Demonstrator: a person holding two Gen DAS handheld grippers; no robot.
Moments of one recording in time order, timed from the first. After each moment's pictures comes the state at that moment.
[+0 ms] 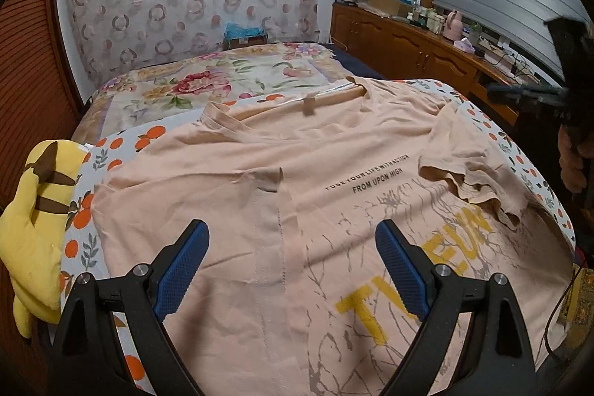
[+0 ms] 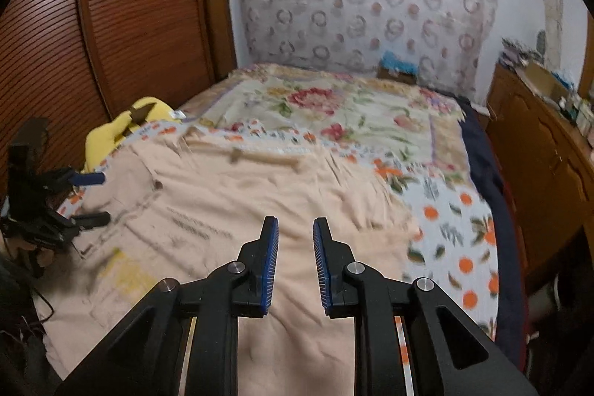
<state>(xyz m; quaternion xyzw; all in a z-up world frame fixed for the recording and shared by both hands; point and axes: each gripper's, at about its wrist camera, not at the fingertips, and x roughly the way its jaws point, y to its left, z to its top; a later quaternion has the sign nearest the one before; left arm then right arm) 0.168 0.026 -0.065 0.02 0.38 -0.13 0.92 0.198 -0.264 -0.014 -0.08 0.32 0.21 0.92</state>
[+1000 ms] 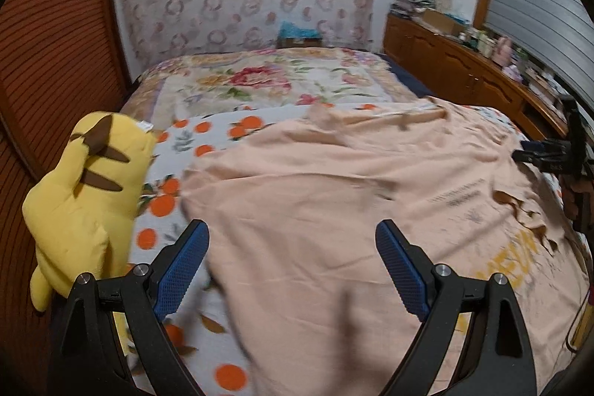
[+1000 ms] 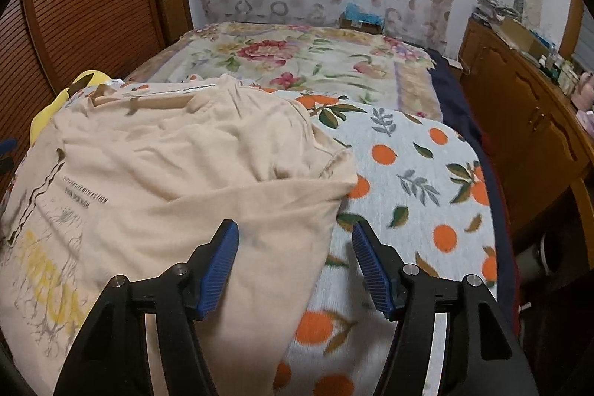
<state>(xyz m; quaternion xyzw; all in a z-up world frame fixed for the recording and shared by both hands) 0.183 0.108 -0.068 -0.02 0.38 -0.03 0.92 0.280 -0.270 -0.054 -0.08 0.39 0.15 0.91</state>
